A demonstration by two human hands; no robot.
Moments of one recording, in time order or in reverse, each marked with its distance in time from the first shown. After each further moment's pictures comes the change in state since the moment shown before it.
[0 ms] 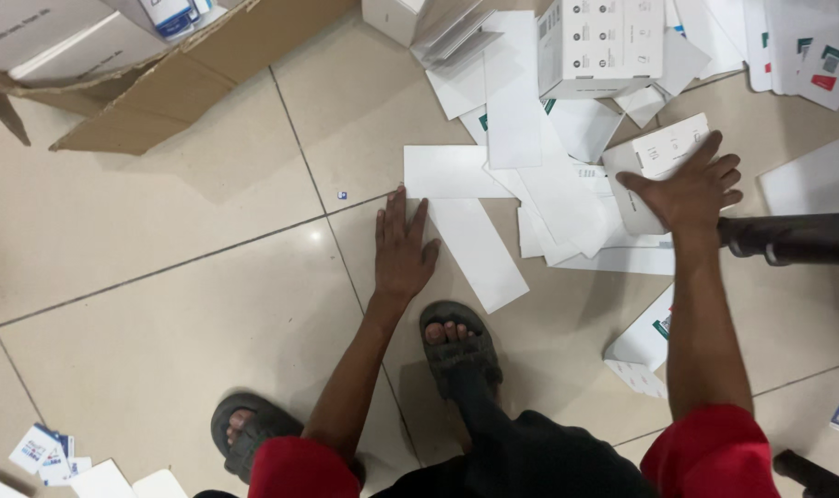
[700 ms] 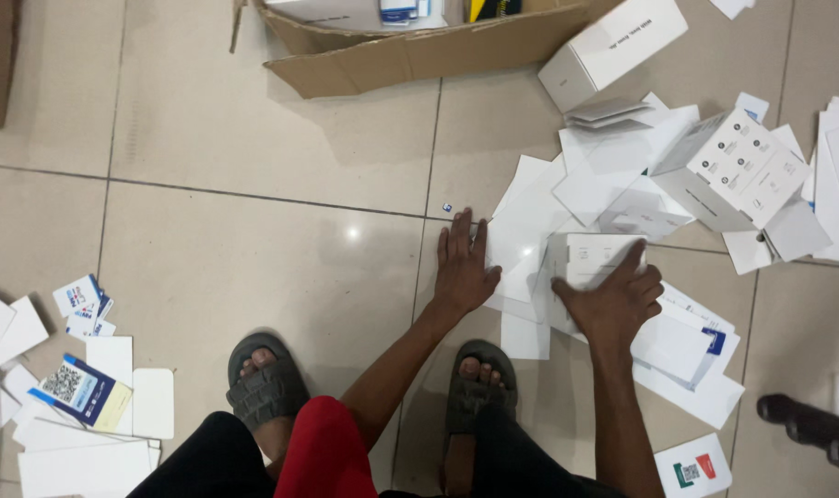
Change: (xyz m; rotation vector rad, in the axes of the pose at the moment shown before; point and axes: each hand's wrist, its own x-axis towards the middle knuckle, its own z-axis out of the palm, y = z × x) left_hand 0.005 -0.010 0.002 -0.094 0.159 -0.291; right_hand -0.137 -0.189 0.027 0.072 0.059 -0.431
